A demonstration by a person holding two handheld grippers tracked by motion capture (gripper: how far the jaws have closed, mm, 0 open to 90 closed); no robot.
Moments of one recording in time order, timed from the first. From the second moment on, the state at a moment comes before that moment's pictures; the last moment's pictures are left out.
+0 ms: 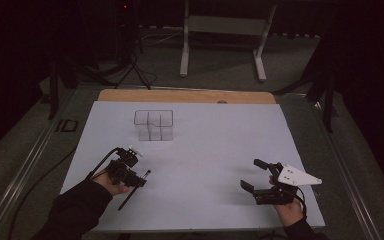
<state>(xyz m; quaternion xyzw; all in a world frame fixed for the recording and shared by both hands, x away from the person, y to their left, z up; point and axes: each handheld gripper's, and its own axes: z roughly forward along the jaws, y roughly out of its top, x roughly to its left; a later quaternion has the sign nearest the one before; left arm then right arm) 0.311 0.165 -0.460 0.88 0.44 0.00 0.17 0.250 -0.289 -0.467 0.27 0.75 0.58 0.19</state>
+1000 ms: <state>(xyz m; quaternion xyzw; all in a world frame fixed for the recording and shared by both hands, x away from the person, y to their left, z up) 0.326 0.154 -0.487 0.90 0.43 0.00 0.08 0.249 -0.288 -0.466 0.27 0.75 0.58 0.18</state>
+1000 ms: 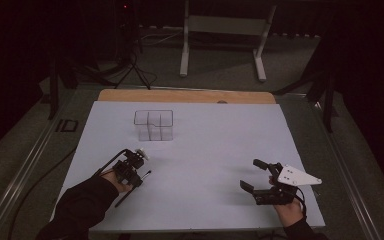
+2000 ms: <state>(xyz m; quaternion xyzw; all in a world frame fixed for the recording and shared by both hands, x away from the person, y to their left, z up) 0.301 0.171 -0.420 0.88 0.35 0.07 0.30 0.250 -0.289 -0.467 0.27 0.75 0.58 0.18</state>
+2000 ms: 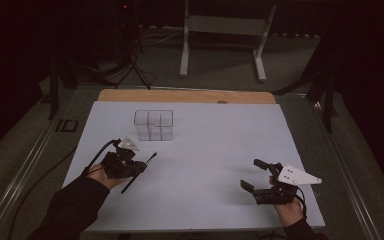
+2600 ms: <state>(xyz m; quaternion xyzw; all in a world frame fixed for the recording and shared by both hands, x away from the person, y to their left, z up) 0.291 0.174 -0.389 0.84 0.33 0.09 0.42 0.250 -0.288 -0.467 0.27 0.75 0.58 0.18</state>
